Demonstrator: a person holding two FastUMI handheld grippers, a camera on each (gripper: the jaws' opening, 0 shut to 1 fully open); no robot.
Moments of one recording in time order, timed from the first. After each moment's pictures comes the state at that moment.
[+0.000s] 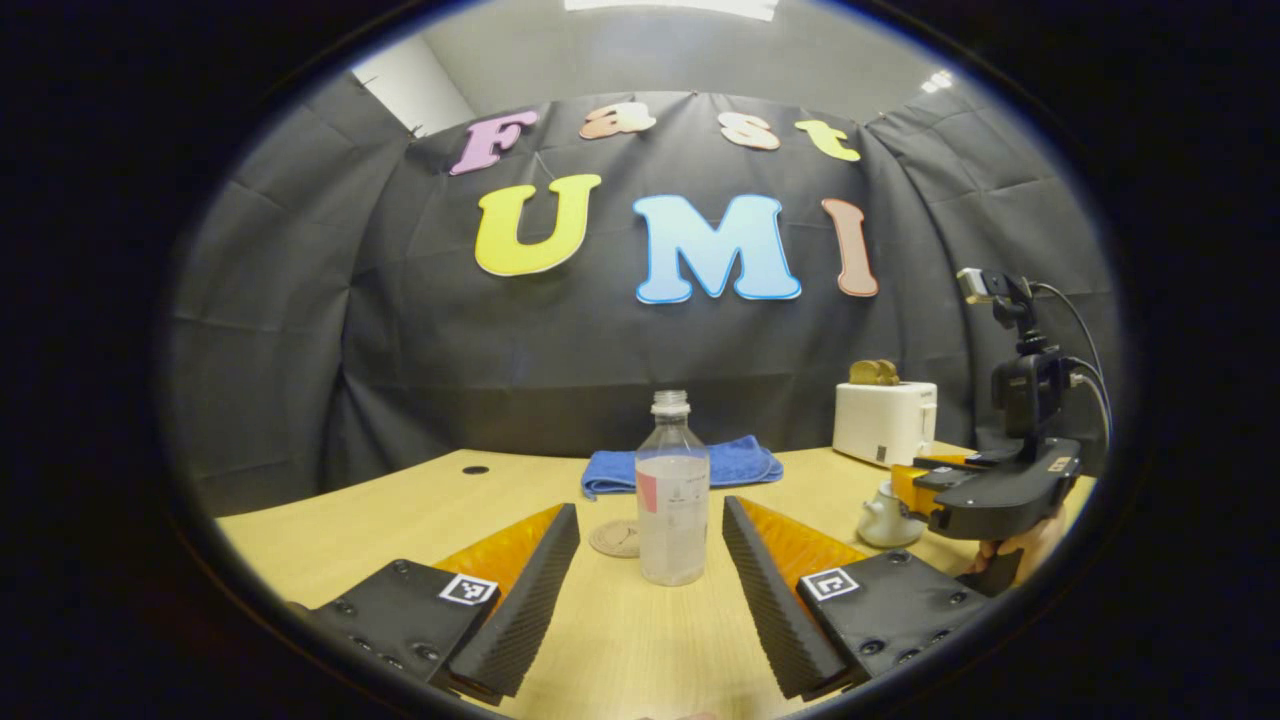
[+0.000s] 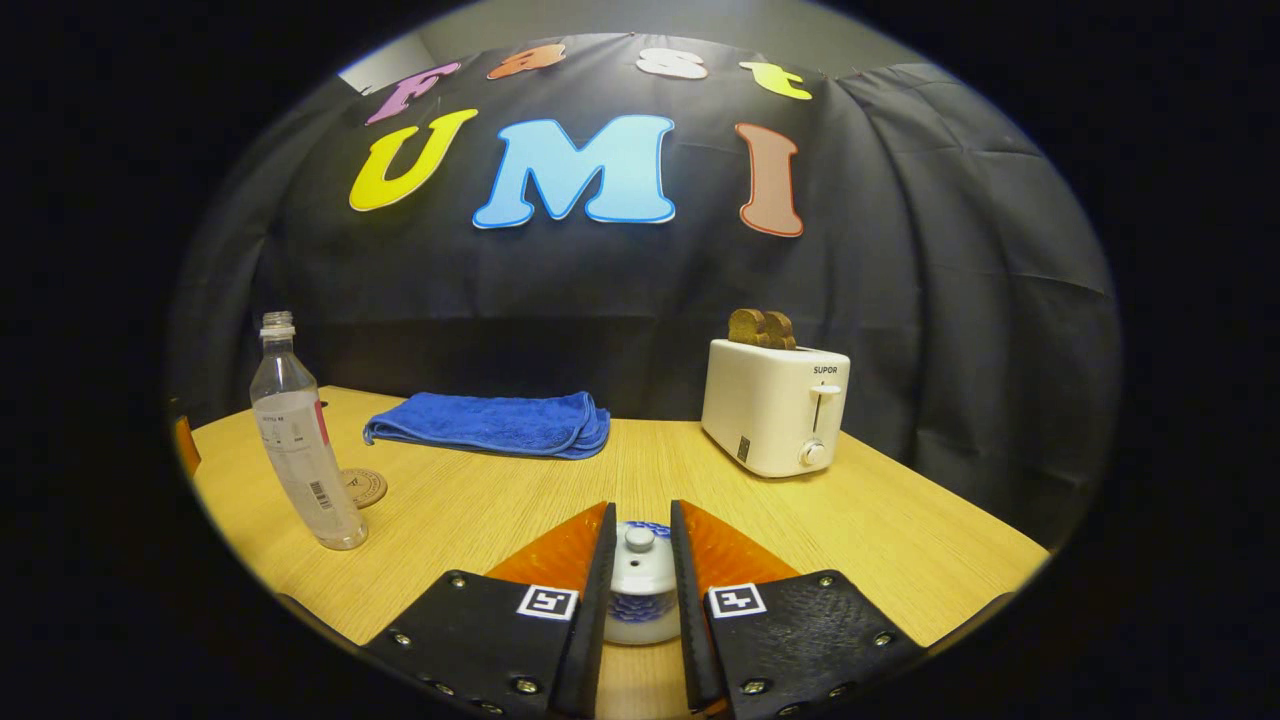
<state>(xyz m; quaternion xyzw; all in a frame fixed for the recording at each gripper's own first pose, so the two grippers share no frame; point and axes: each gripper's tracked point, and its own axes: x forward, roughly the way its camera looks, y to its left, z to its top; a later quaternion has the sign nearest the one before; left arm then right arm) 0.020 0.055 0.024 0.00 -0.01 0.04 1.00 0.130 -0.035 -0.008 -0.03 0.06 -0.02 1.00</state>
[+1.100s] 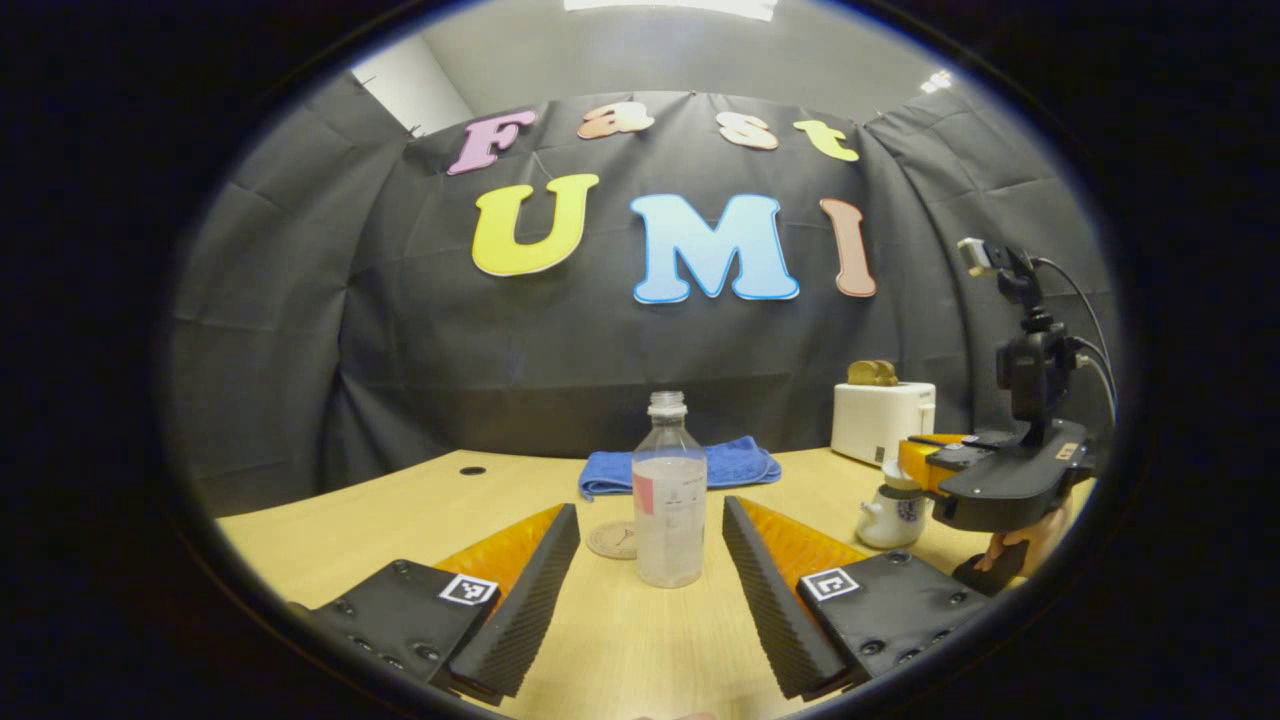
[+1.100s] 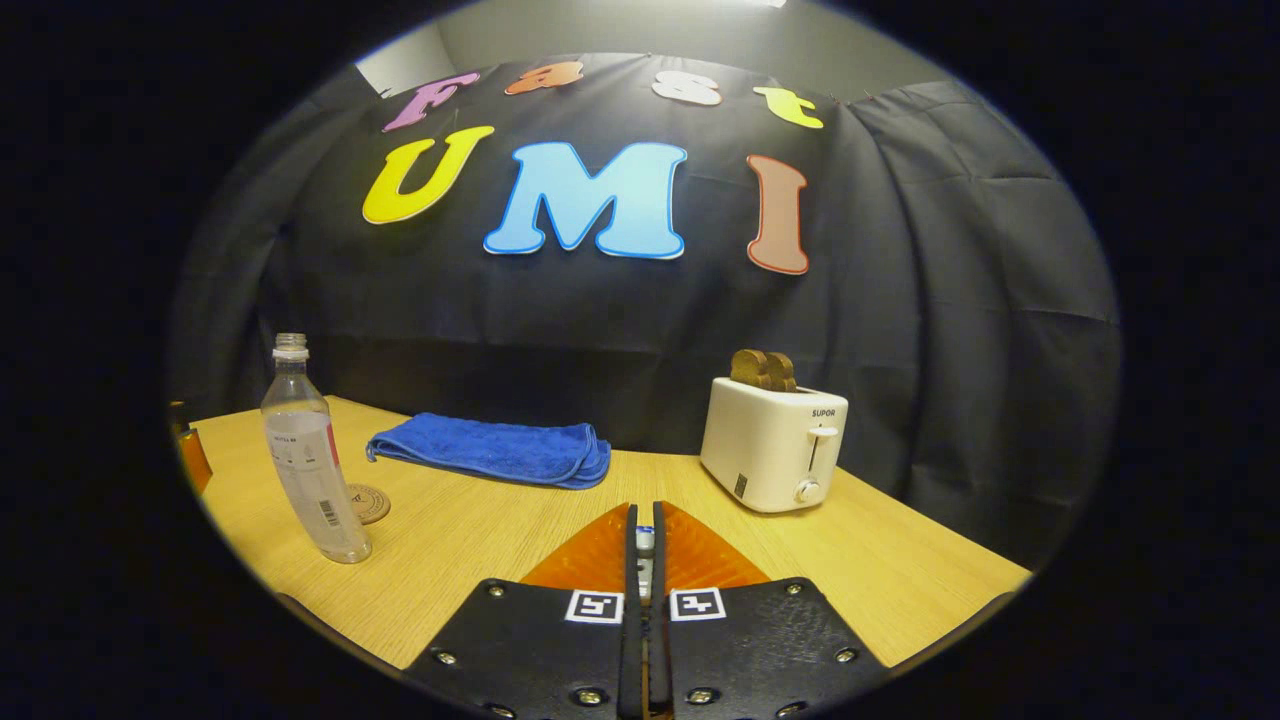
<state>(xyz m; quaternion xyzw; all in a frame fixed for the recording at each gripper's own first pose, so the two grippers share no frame) 0.025 0.049 0.026 0.00 -0.01 0.03 1.00 0.125 -0.030 0.030 -0.06 0.00 -0.02 1.00</state>
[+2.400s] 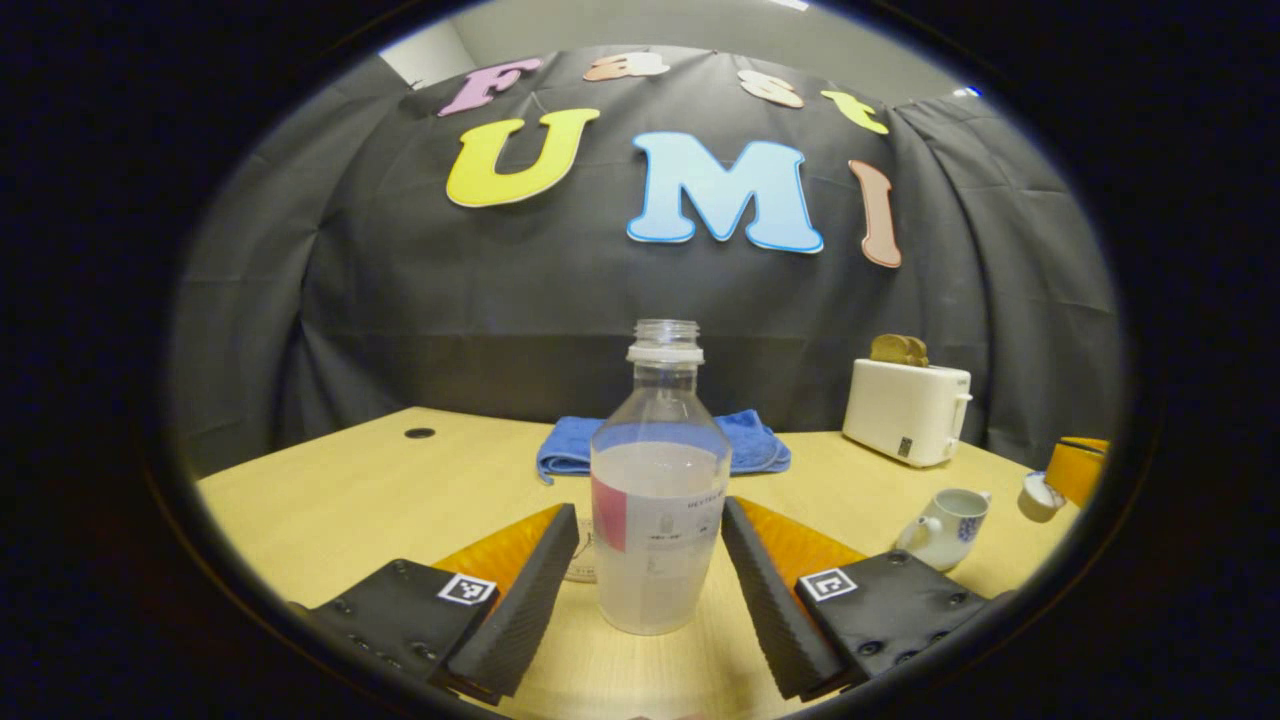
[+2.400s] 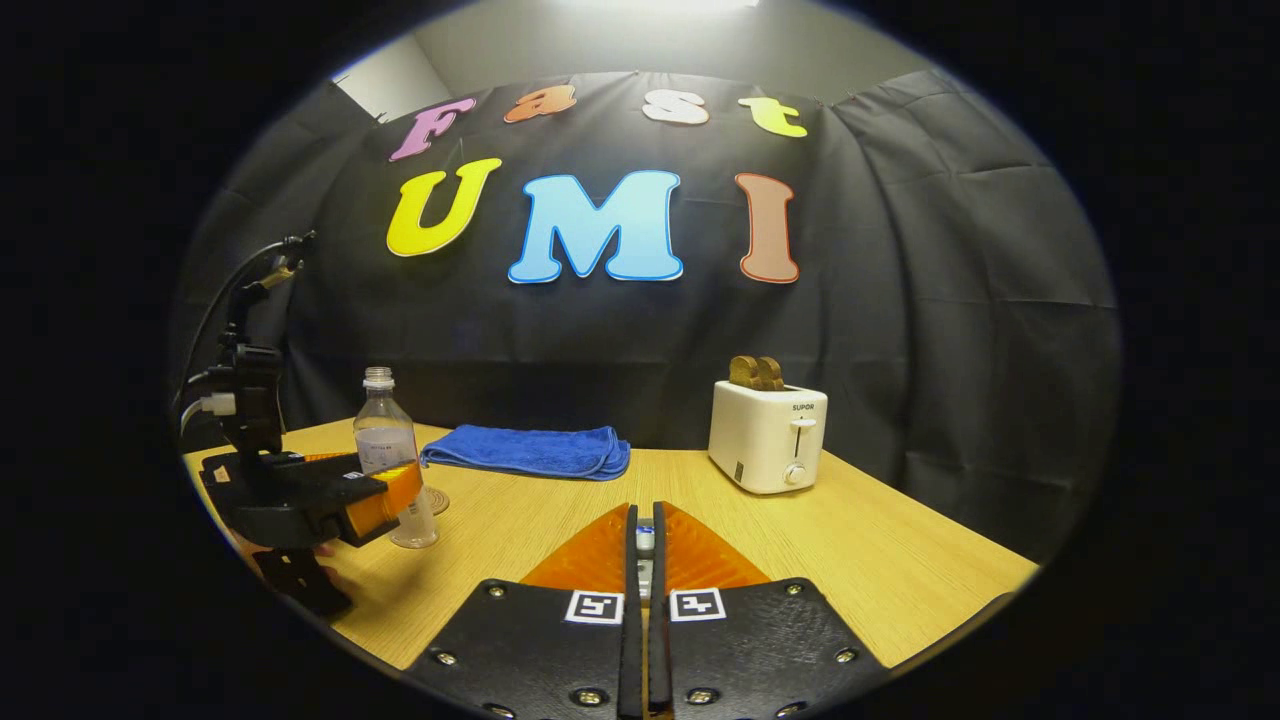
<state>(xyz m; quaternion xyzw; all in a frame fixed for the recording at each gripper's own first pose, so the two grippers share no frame) 0.147 0.045 -0.019 -0.03 0.05 0.01 1.00 0.046 -0.028 0.030 -0.02 0.01 0.01 1.00</state>
